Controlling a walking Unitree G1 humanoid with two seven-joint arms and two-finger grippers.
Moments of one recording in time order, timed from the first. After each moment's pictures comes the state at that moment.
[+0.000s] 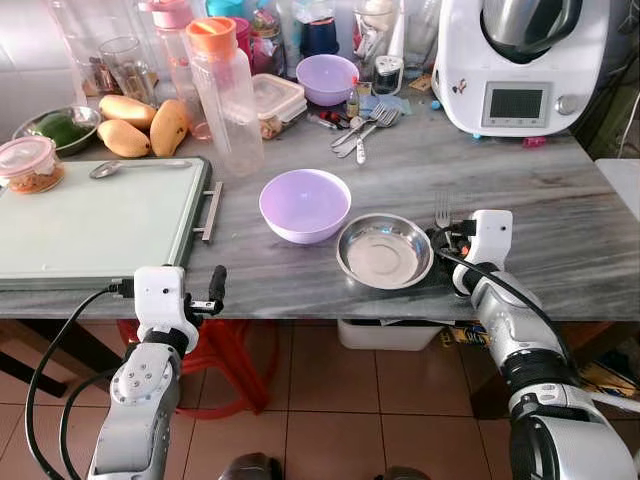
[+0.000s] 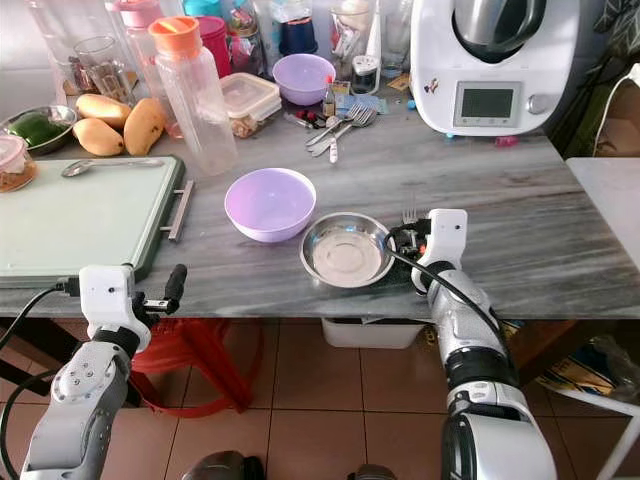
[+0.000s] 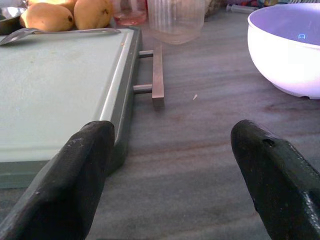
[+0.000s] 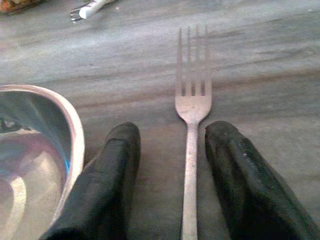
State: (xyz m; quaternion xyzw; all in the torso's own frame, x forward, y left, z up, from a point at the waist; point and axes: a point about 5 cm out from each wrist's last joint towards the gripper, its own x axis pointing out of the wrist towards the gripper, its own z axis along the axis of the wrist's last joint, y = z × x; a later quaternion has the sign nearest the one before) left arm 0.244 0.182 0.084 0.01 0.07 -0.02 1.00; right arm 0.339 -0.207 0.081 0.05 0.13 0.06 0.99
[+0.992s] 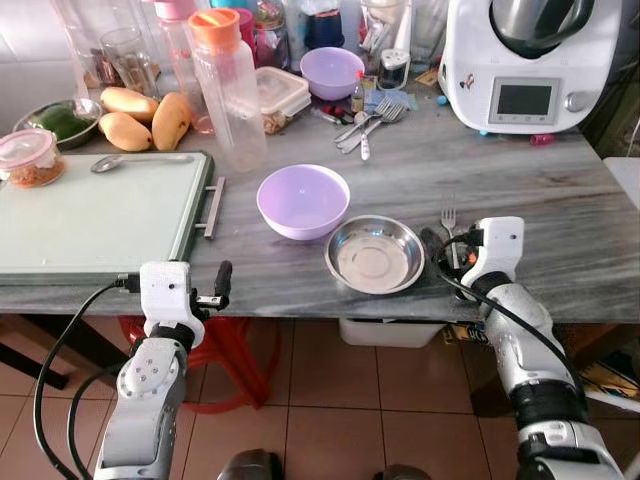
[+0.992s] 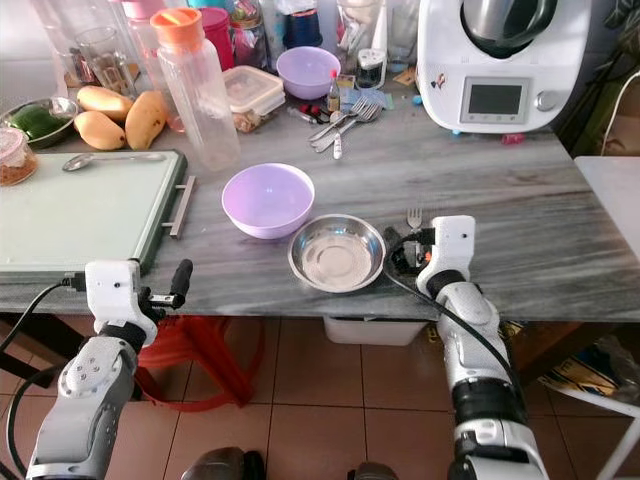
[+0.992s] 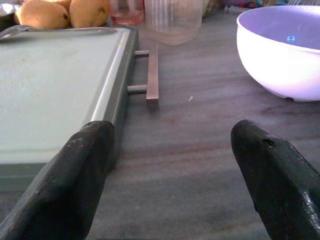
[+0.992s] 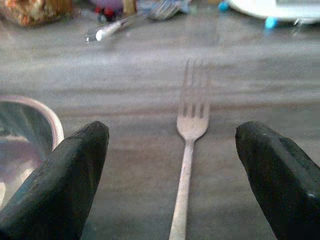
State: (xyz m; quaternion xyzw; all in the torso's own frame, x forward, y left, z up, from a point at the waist) left arm 0.248 0.176 0.087 0.00 0.06 -0.02 1.00; right arm 0.316 -0.212 0.094 0.00 0.05 0.05 1.00
